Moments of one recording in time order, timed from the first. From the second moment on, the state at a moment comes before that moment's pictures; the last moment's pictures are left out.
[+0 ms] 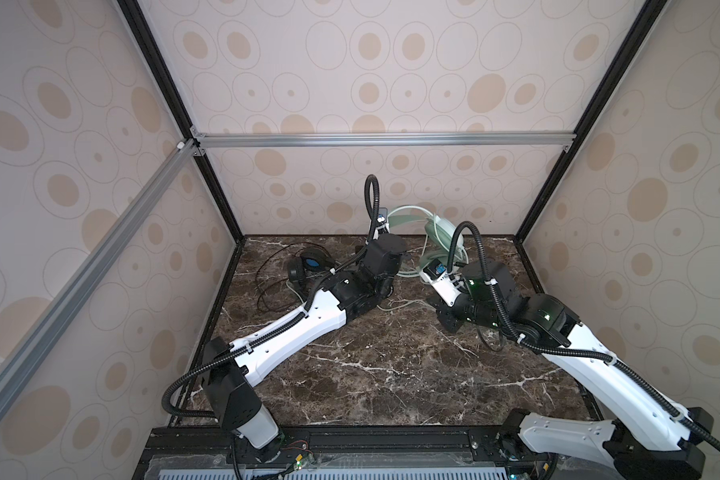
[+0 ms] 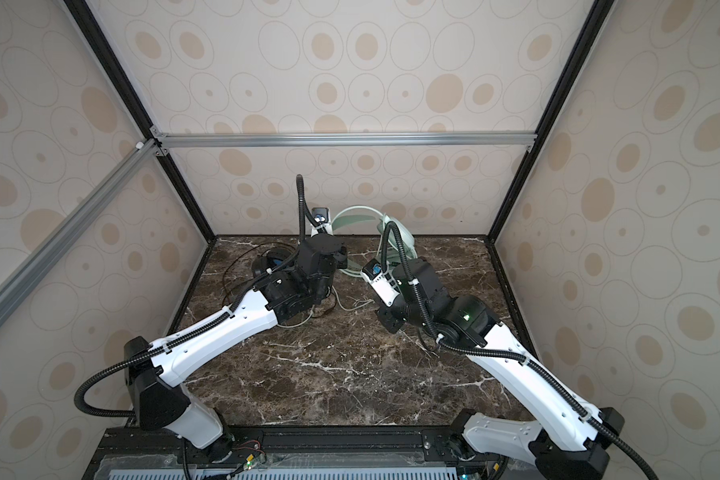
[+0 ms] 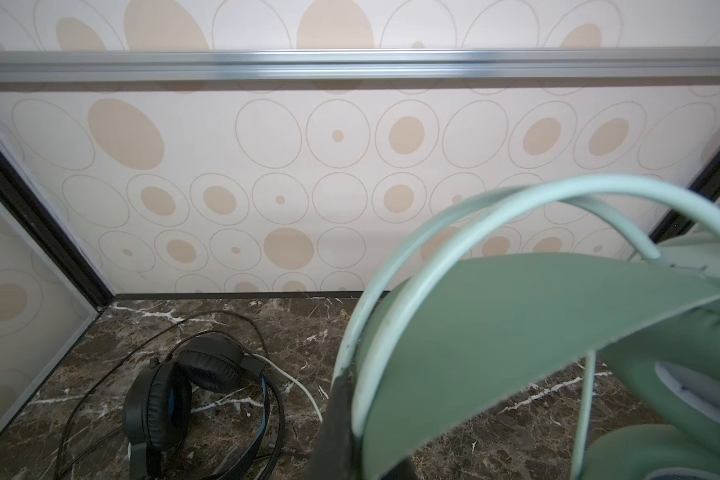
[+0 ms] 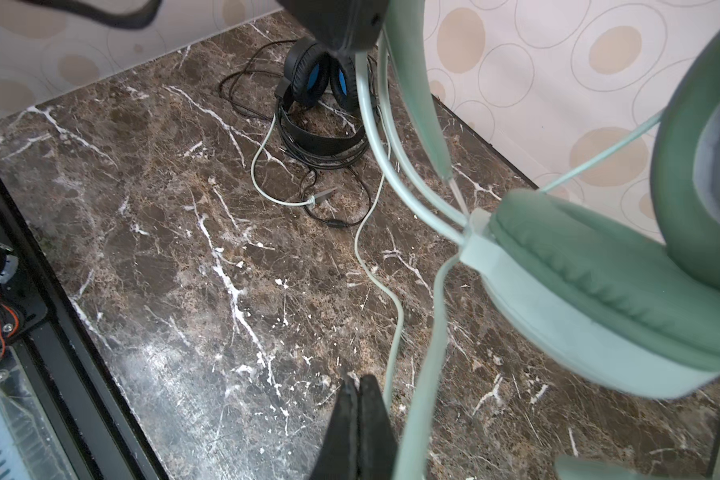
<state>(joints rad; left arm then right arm) -0.90 1.60 1.57 -0.23 -0.84 -0.23 0.76 1.13 1.38 -0.89 0.05 -0.13</state>
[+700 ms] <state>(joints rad) -0.91 1.53 1.45 -0.15 -0.75 -0.17 0.76 1.12 1.40 -0.81 0.01 -0.06</state>
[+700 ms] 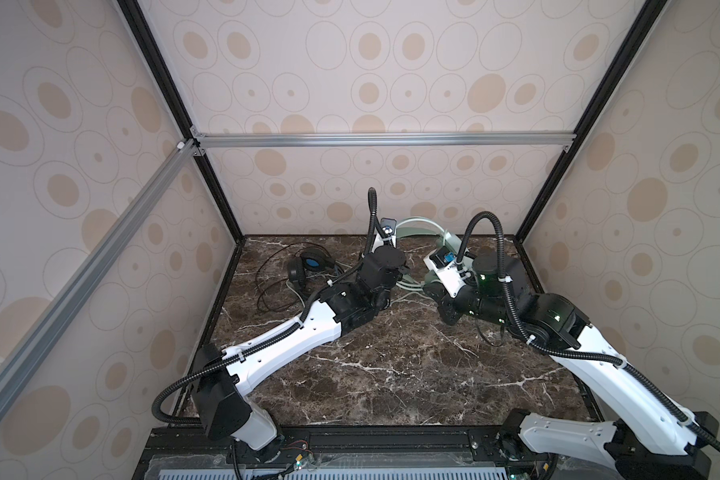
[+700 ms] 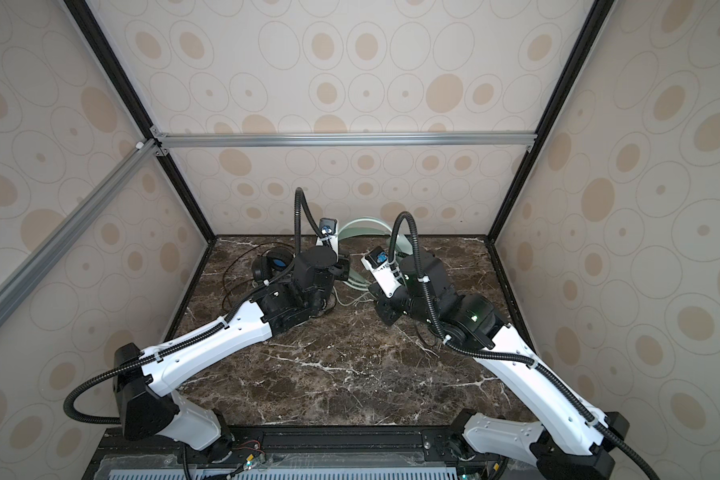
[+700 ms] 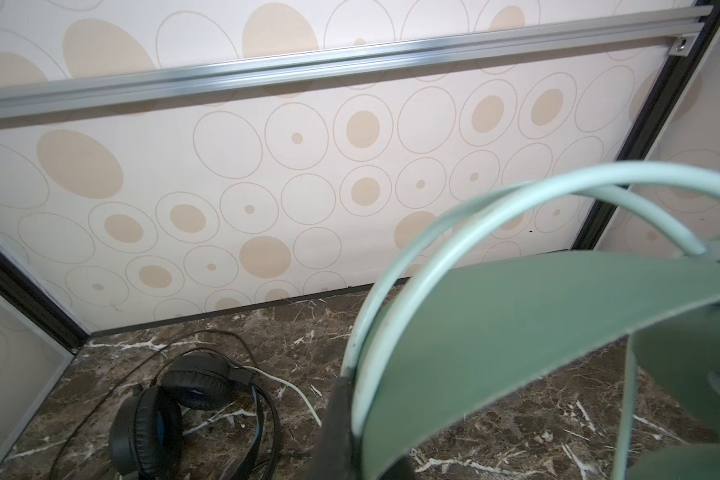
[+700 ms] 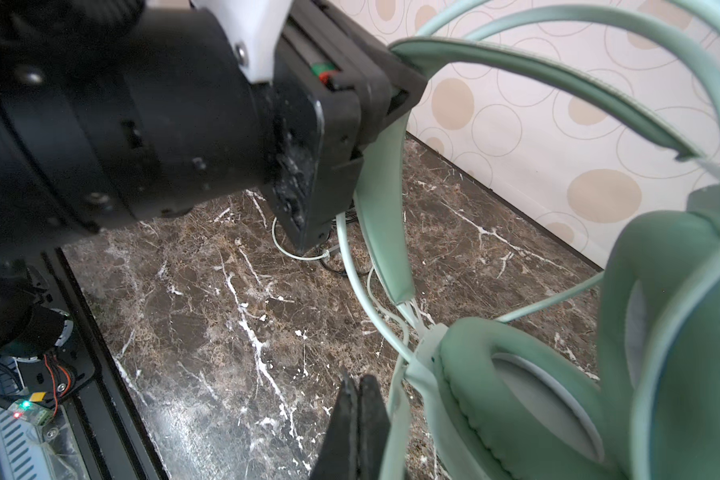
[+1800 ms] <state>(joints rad) -0.86 1.52 1.49 -0.24 -0.65 -0.52 0.76 1.05 1.25 -0.71 -0.11 0.04</state>
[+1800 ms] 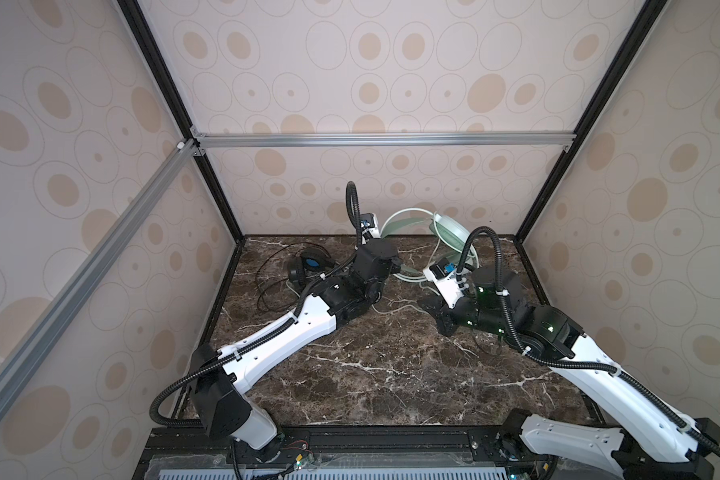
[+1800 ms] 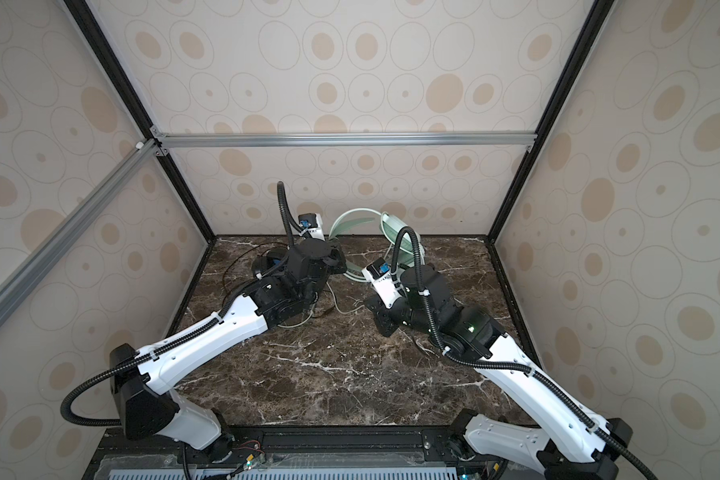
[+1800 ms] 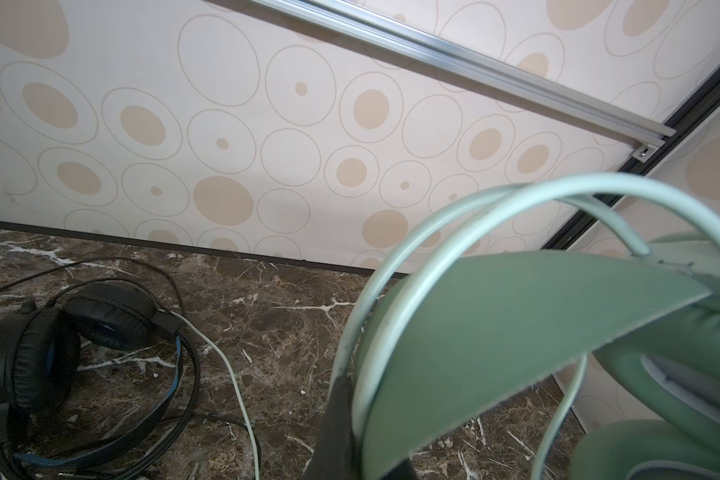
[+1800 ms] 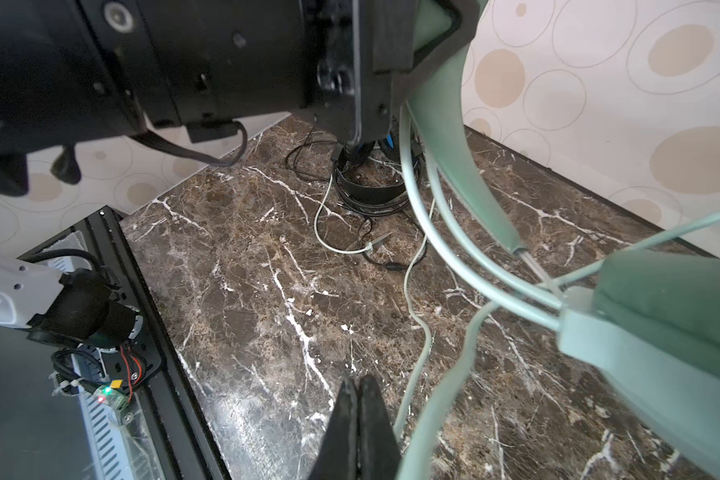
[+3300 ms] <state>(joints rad) -0.96 1.52 1.62 -0.04 -0.95 0.09 0.77 1.26 1.81 -1.06 0.31 -0.29</state>
